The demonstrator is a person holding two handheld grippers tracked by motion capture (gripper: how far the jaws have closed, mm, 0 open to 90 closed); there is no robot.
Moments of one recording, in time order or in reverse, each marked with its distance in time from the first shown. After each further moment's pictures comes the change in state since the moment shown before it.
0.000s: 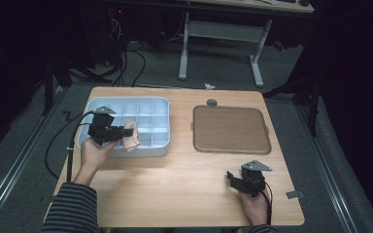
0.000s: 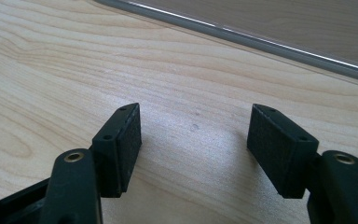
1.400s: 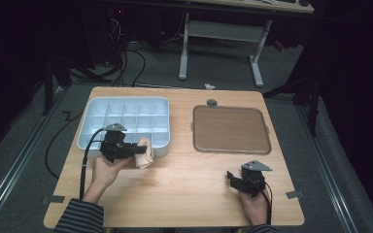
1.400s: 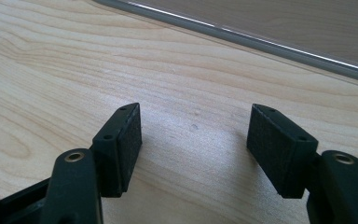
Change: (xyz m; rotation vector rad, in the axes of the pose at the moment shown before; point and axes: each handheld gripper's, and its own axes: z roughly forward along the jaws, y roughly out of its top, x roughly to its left) left arm -0.040 -0.033 0.017 0.006 -0.157 -0.009; right arm 0.000 0.000 0.000 0.000 -0.003 0.002
